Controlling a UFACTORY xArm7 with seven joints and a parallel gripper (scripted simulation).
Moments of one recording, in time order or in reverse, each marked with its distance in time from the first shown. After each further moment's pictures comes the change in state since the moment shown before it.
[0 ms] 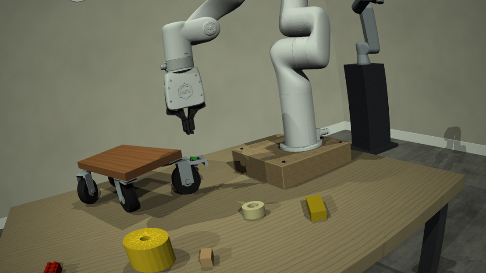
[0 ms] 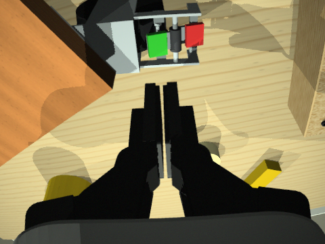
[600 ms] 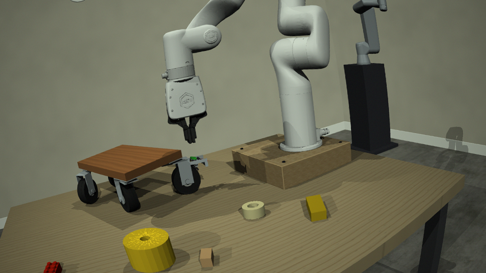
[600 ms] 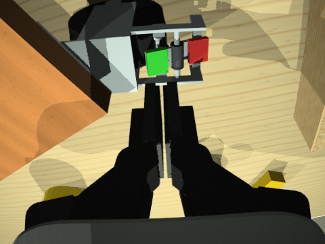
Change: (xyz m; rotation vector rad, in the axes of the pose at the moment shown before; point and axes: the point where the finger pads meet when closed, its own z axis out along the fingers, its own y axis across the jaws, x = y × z) arm 0.000 0.000 0.024 0.000 0.000 0.000
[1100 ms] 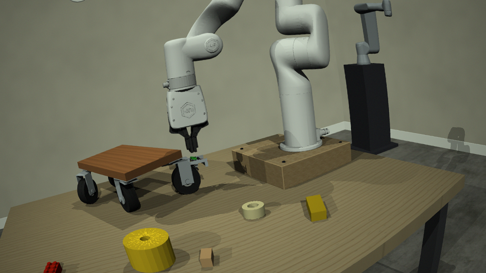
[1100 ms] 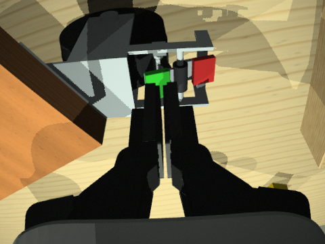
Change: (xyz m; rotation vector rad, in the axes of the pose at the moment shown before) arm 0.000 0.000 0.025 0.000 0.001 0.000
